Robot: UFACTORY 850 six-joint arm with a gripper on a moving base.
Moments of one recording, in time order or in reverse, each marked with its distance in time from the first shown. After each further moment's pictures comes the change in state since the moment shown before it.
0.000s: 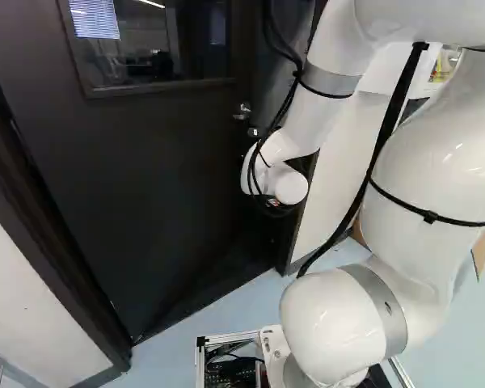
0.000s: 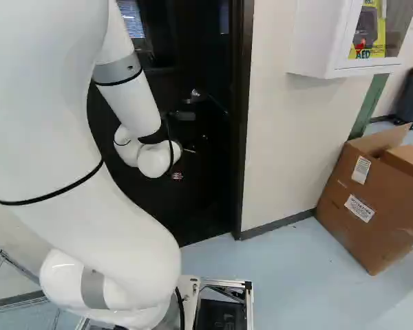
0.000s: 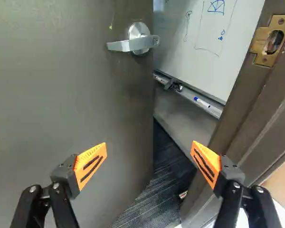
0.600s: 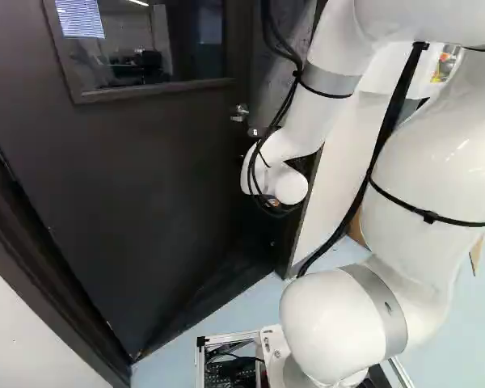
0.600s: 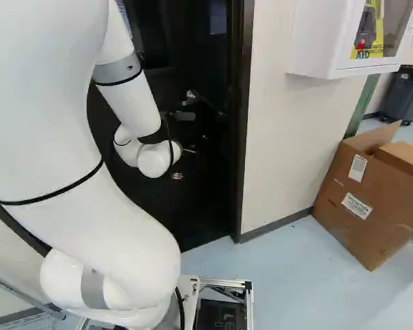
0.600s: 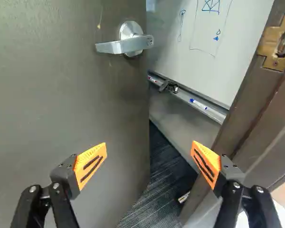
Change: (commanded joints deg) arm 0.0 0.0 0.0 0.0 0.0 0.0
